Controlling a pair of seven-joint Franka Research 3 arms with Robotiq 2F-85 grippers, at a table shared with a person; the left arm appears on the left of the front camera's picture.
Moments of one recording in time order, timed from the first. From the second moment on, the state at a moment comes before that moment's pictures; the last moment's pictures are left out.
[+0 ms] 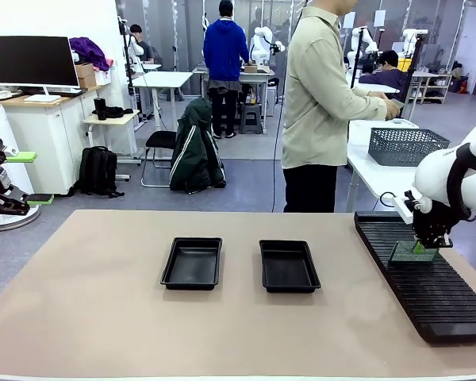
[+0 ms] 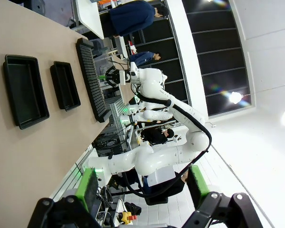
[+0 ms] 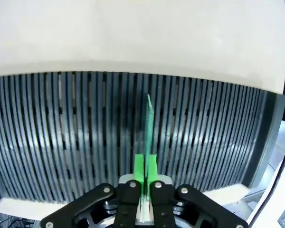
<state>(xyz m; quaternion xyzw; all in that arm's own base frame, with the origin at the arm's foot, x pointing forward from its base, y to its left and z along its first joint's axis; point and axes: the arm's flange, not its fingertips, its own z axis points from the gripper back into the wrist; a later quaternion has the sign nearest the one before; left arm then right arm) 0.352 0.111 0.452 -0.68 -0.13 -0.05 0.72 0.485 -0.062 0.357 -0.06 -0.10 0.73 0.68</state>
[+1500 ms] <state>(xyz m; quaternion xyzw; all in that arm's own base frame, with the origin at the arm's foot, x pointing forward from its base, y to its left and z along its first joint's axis) 0.352 0.111 0.452 -0.68 -0.13 -0.05 0.72 0.485 -0.062 0.358 -0.06 -0.10 0.72 0.68</state>
